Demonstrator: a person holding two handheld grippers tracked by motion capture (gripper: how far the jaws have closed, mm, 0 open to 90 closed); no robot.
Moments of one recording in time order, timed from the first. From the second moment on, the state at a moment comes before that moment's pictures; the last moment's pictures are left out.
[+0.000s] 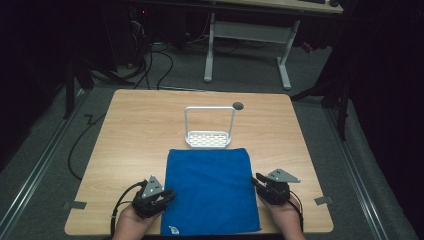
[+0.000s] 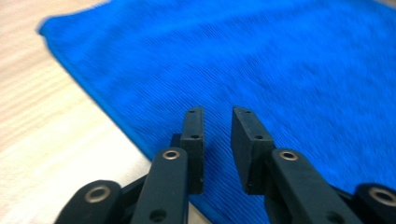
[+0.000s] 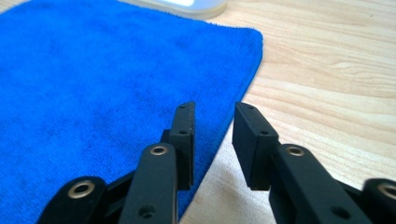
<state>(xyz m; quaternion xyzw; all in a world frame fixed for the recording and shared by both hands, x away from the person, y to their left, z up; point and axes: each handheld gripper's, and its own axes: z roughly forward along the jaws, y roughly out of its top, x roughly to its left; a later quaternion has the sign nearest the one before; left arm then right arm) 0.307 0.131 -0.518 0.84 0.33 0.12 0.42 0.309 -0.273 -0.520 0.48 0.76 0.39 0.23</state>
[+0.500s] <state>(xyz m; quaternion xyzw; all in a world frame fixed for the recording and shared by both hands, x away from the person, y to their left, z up) 0.362 0.138 -0.508 0.79 0.42 0.16 0.42 0.308 -0.279 -0.510 0.48 0.74 0.41 0.24</state>
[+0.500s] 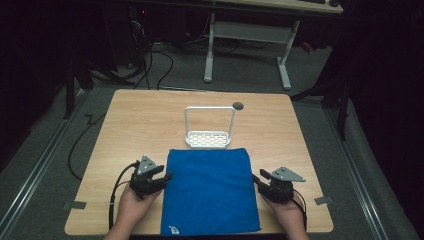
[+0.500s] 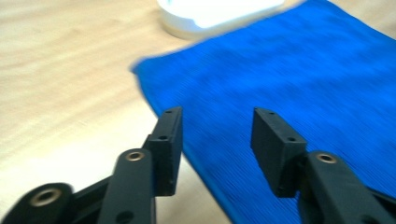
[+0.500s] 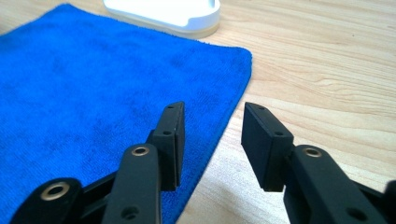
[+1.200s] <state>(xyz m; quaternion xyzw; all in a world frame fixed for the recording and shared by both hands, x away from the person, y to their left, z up) 0.447 0.137 -0.527 0.77 0.46 0.18 0.40 0.308 -0.277 -0.514 0.46 0.75 0.41 0.24</state>
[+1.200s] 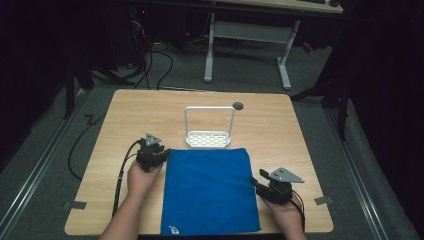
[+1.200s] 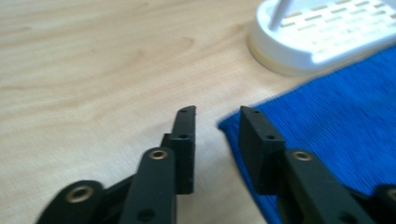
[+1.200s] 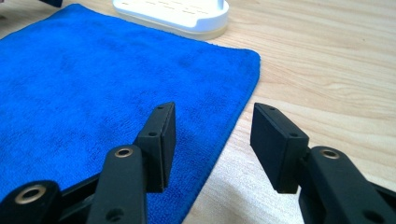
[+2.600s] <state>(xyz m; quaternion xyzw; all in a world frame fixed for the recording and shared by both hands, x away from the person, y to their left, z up) 0.449 0.118 -0.533 0.80 0.43 0.15 0.39 0.427 -0.252 -0.525 0.53 0.75 0.32 0.22</state>
